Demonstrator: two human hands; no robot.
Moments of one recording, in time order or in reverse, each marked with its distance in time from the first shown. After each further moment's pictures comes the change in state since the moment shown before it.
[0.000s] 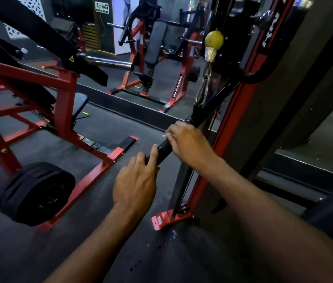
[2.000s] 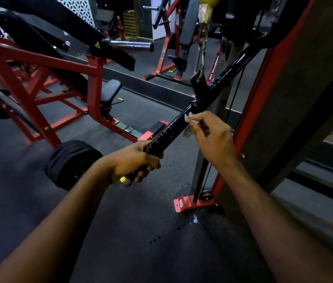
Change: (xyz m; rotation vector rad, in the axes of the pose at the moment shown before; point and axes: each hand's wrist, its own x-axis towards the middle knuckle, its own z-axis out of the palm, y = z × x) left_hand 0.029 0.025 -0.028 -1.107 -0.878 -0.375; right_hand -0.064 0.099 0.020 0.585 0.416 -0.133
